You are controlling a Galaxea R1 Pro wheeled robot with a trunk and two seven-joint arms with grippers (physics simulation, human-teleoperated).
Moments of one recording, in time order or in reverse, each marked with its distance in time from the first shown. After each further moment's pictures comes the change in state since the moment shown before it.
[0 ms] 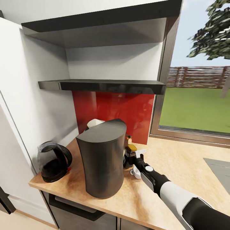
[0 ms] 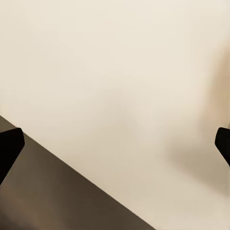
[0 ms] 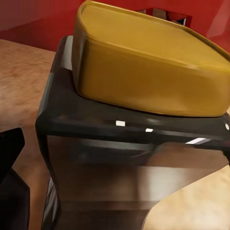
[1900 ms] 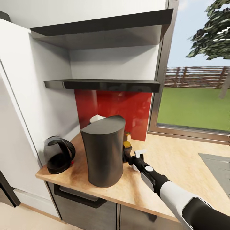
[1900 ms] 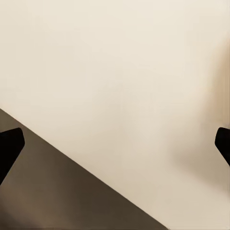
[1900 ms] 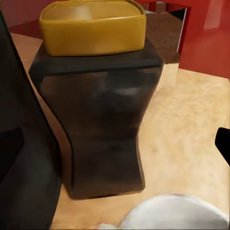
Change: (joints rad) left arm 0.000 0.000 0.000 0.000 0.000 0.000 0.000; right arm 0.000 0.000 0.000 -0.001 0.000 0.000 0.001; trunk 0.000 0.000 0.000
